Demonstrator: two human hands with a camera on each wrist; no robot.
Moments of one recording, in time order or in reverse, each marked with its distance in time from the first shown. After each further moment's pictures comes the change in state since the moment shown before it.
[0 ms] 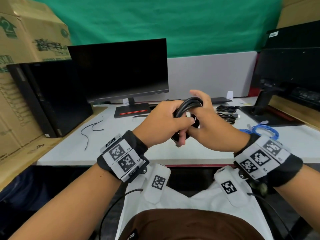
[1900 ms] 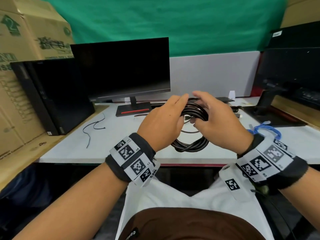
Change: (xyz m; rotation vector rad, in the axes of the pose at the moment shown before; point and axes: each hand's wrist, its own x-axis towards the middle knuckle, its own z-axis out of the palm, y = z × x) left_hand 0.004 -0.015 0.008 0.921 0.158 0.102; right_hand 0.000 0.002 -0.003 0.021 0.293 0.067
